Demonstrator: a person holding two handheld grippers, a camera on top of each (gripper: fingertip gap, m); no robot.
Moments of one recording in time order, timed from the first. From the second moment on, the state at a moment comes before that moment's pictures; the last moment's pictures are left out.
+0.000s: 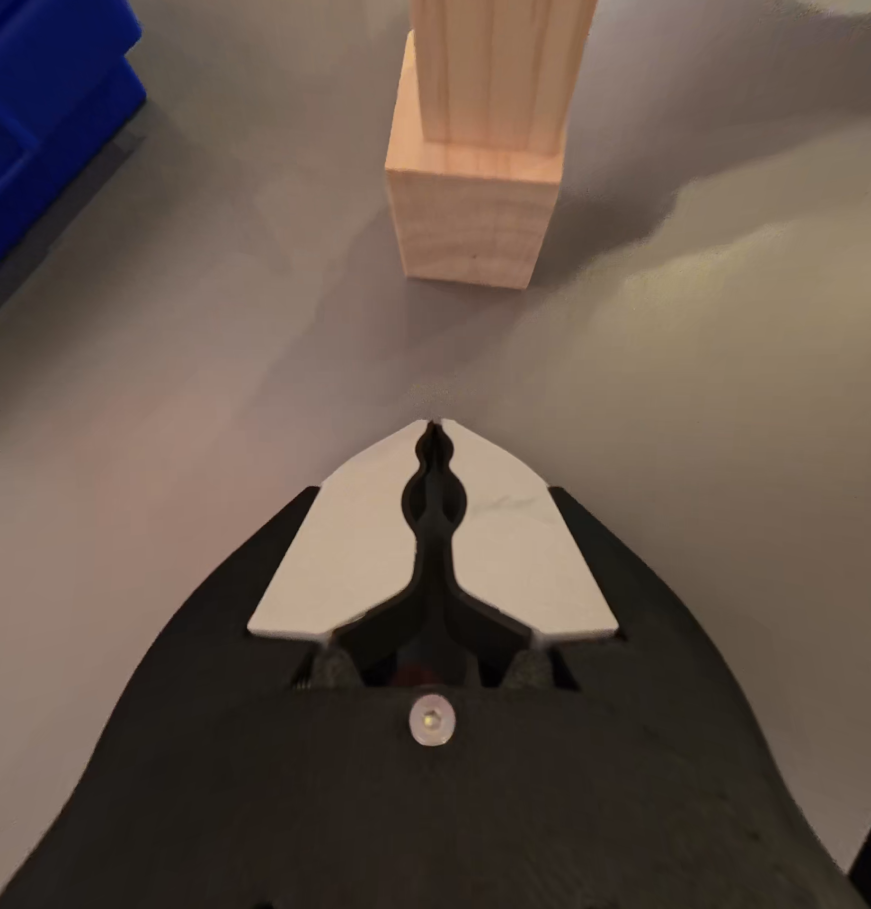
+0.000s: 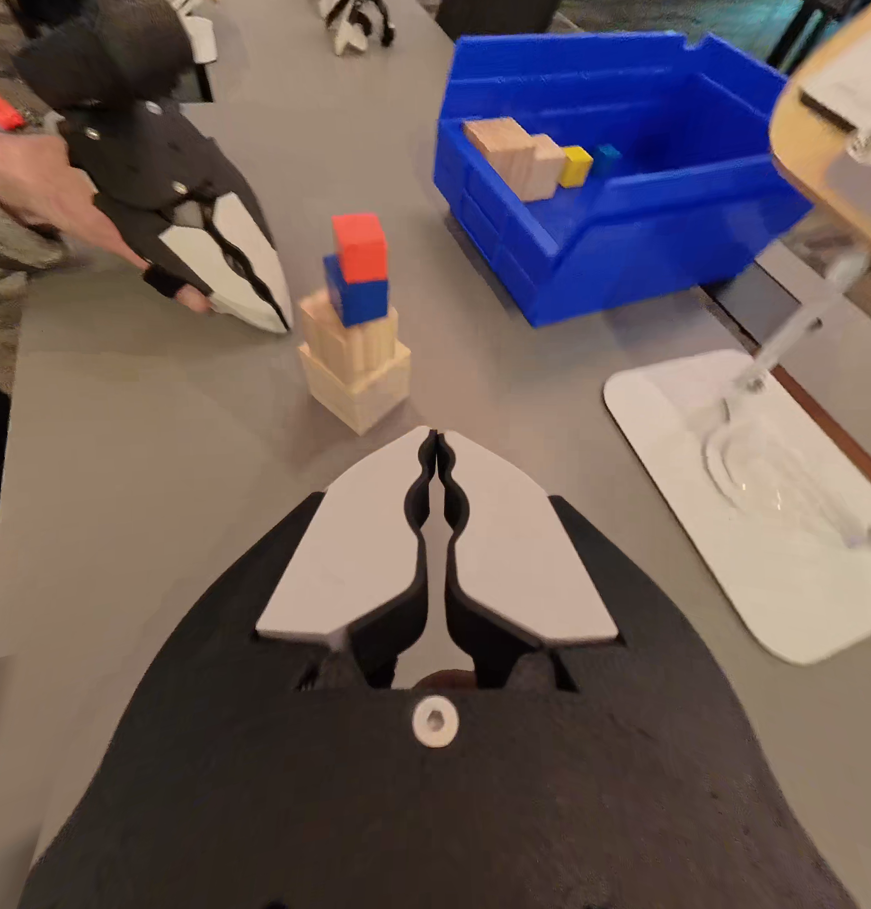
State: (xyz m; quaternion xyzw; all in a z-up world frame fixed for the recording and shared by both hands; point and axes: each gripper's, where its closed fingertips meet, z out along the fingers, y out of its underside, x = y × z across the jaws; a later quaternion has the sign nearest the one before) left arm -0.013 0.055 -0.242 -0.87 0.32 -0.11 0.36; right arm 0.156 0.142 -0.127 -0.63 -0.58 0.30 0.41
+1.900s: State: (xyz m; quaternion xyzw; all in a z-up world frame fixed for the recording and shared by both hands) left arm -0.080 0.040 -0.237 -0.88 0.26 -0.02 0.39; right arm 0.254 0.155 -0.175 -0.71 -0.41 0.20 0.54
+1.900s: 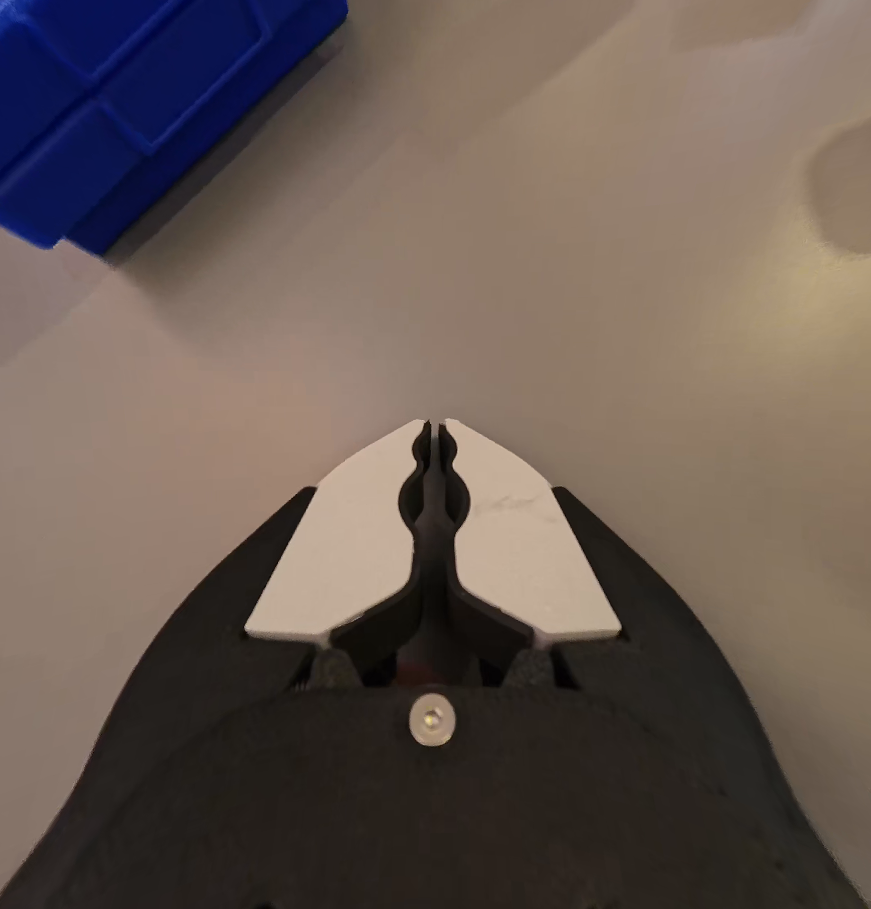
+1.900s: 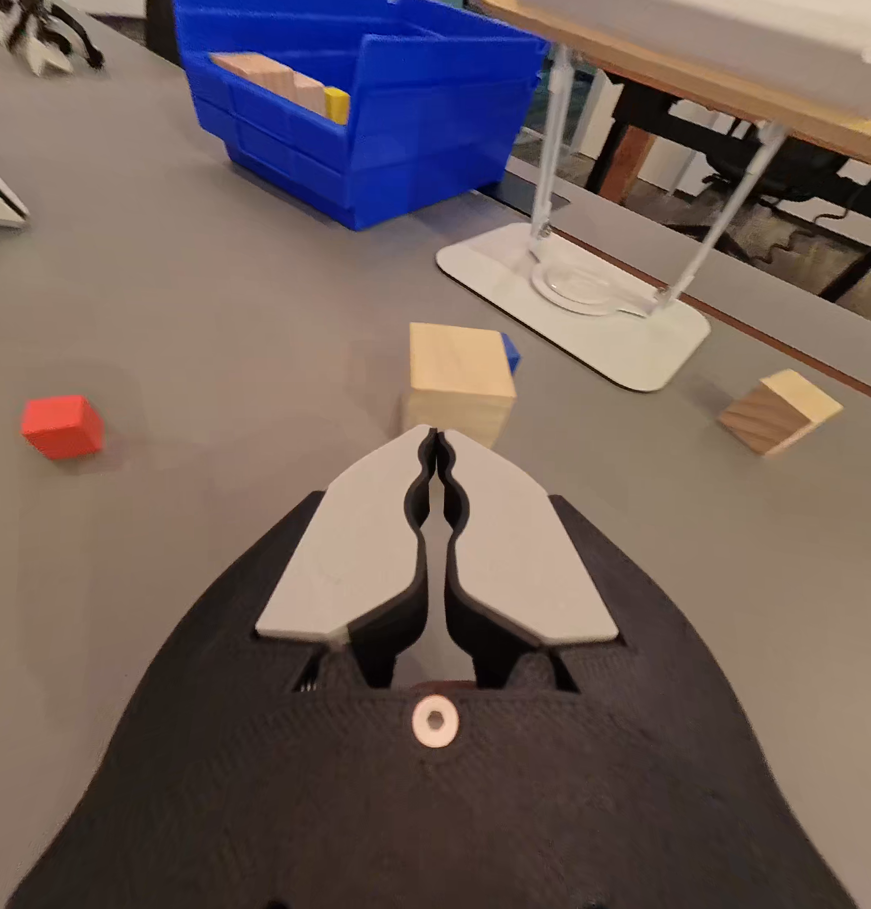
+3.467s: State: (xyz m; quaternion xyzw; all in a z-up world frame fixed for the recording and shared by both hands) left arm 0.029 0.153 -0.218 -0.81 0.35 0.04 0.47; right arm 0.338 0.366 -0.189 -0.74 -0.41 0.21 0.49
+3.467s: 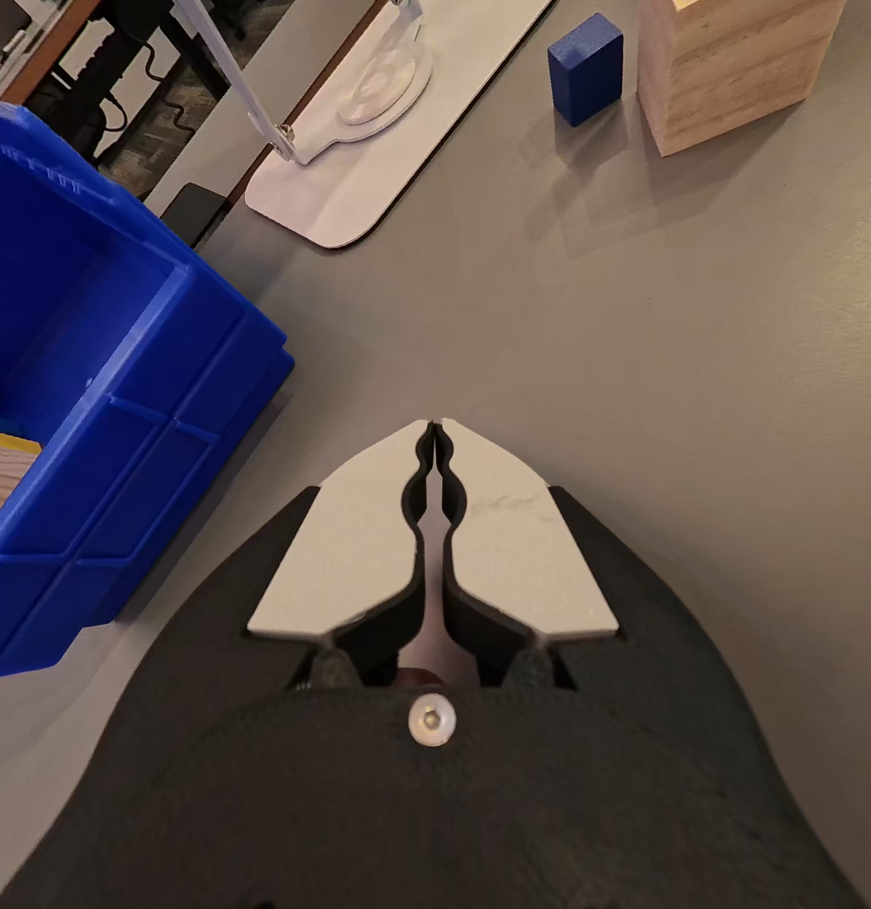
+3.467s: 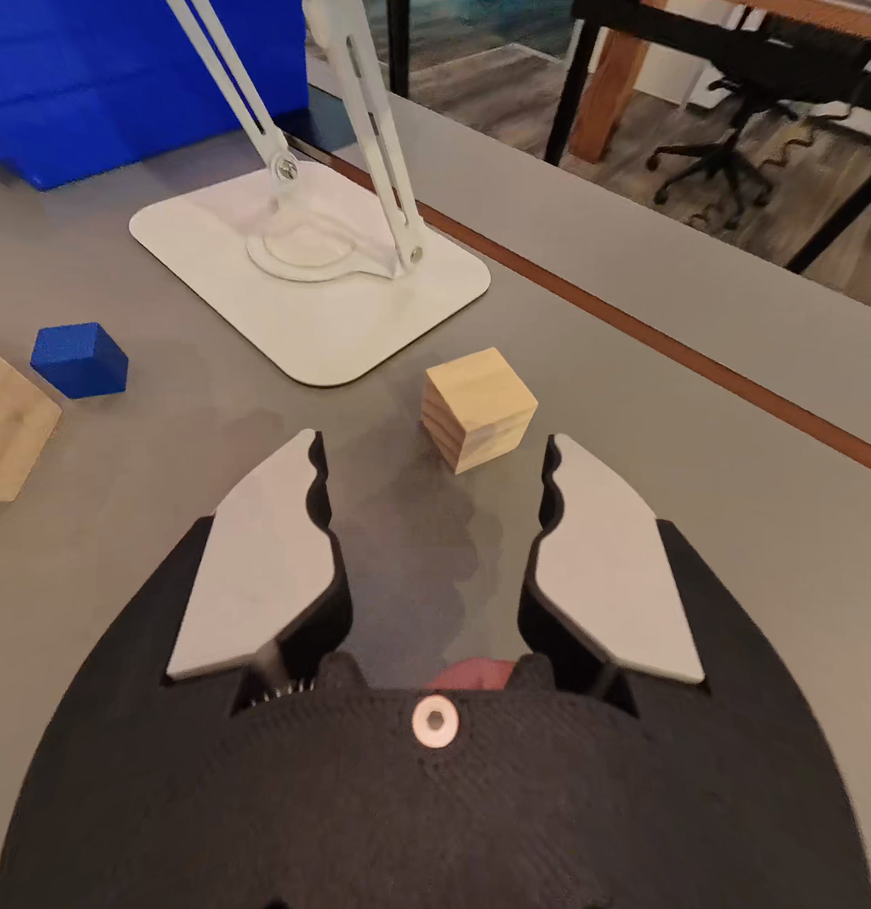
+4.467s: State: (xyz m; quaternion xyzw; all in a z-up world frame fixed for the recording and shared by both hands) left arm 0.027 0.154 -0.220 -0.81 0.36 0.05 0.47; right arm 0.332 0.252 -0.213 -0.75 -0.50 0.22 0.38
